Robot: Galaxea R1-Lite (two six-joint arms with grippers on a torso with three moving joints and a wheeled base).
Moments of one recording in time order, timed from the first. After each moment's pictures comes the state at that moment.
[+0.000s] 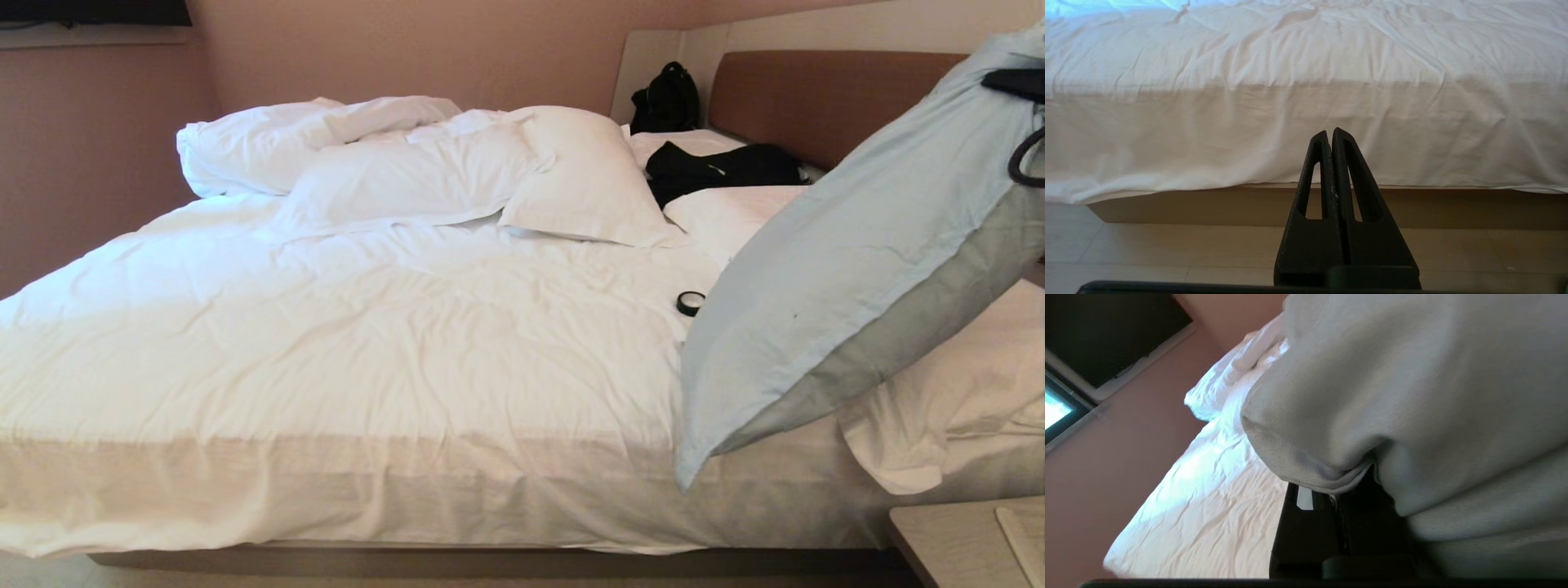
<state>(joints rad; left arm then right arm) 0.00 0.00 0.00 0.00 0.00 -0.01 -0.30 1.51 -1.39 -0.32 0.64 0.62</state>
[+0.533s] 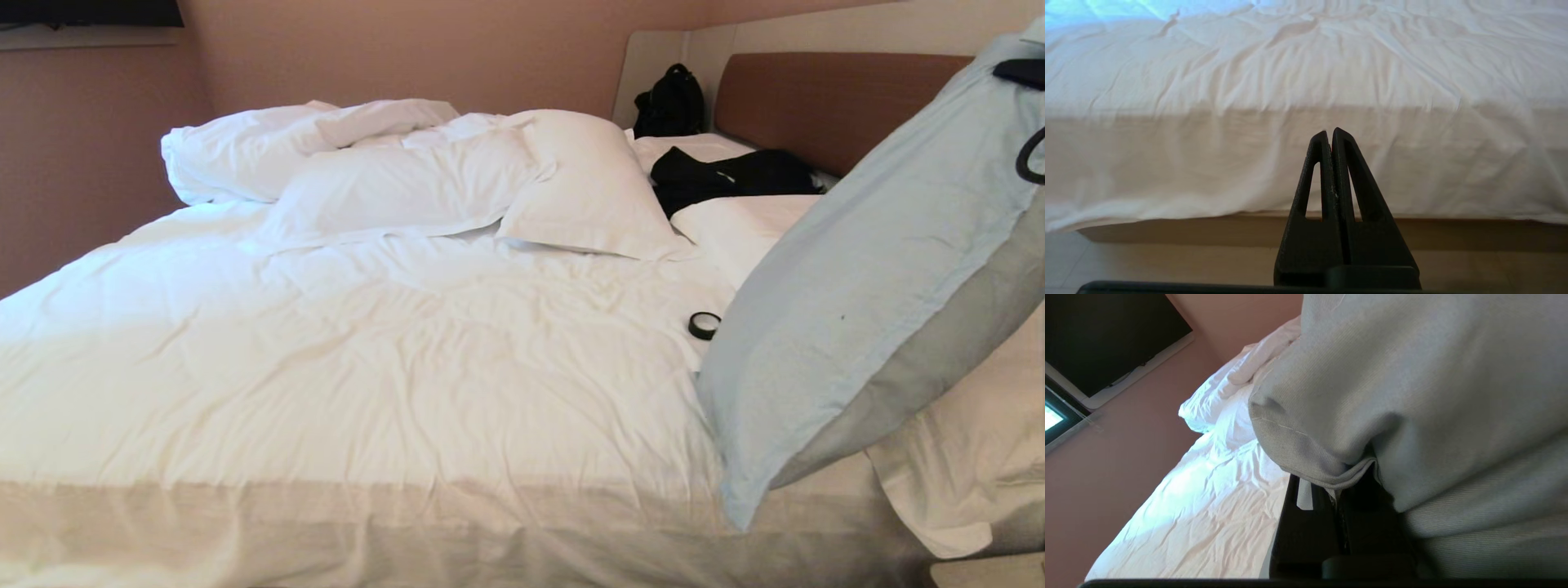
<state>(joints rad) 0.00 0.00 0.00 0.00 0.00 -0.01 -0.31 1.51 -1.39 -0.35 0.64 0.62</state>
